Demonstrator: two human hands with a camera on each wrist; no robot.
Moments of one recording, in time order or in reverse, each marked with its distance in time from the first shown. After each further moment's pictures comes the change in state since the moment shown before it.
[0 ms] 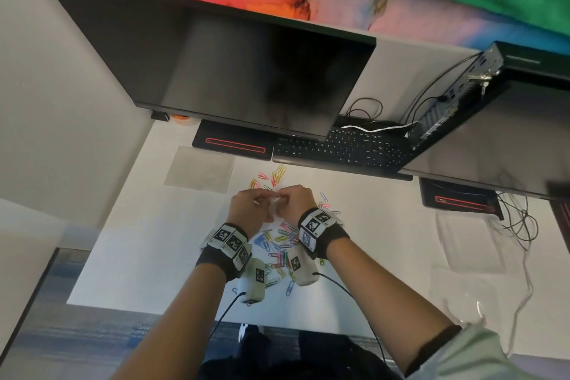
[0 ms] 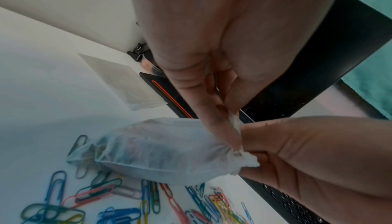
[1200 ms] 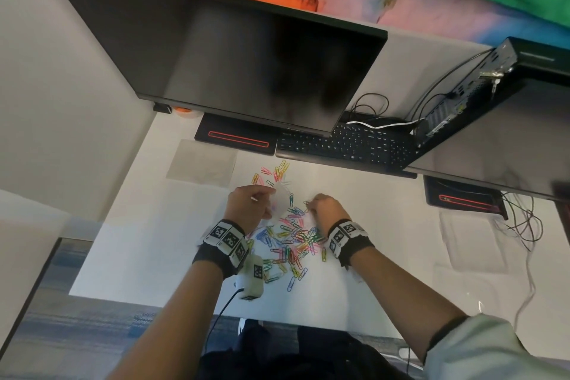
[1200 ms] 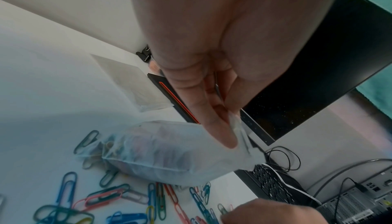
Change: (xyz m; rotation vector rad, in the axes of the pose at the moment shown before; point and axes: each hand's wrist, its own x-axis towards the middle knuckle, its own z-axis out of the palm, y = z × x) left_hand 0.001 -0.011 -0.006 -0.103 0.006 -0.030; right_hand 0.020 0.114 0.001 -0.679 -0.033 -0.228
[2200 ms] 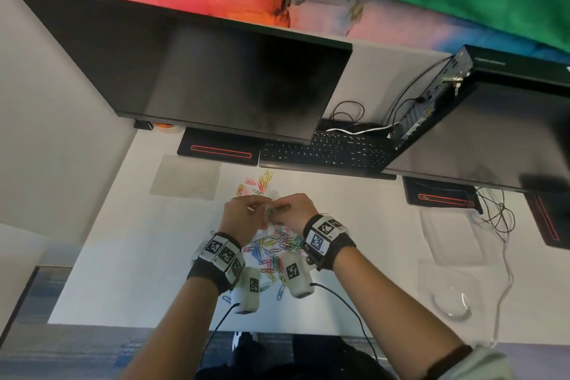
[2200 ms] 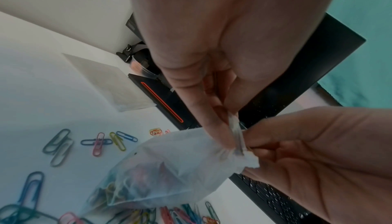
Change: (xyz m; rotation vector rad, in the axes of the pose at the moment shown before) left_hand -0.012 0.022 0.014 0.082 -0.044 0.084; right_hand -0.025 -0.075 -0.088 0.951 -0.061 0.365
